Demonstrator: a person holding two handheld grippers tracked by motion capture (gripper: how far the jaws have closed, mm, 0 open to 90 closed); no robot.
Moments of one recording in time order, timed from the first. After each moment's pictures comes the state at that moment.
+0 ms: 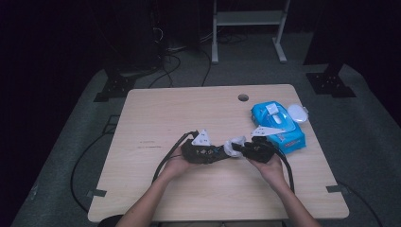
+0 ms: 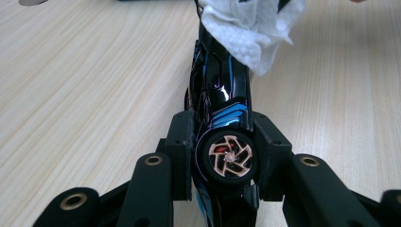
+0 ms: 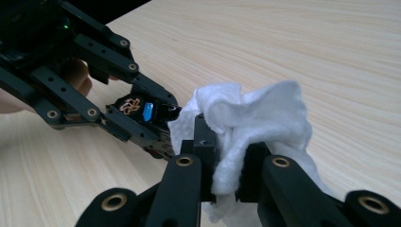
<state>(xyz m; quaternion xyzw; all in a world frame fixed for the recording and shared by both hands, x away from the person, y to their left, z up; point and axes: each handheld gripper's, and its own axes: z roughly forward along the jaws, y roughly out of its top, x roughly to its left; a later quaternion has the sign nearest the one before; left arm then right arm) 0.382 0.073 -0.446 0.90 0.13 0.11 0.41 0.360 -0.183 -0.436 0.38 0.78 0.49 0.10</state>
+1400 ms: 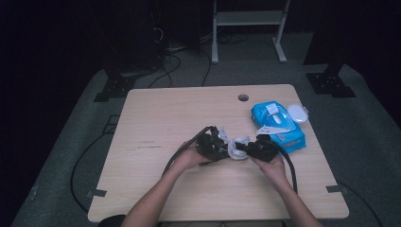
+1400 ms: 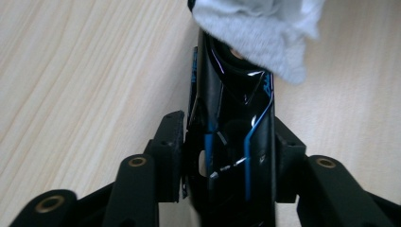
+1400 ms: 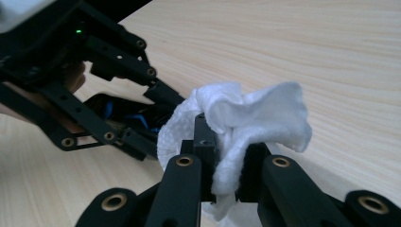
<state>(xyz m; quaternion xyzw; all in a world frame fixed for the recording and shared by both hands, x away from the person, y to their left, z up) 0.397 0.019 -0.431 0.95 0.13 0.10 0.26 0.368 -0.197 -0.448 0.41 0.76 0.50 0.07</state>
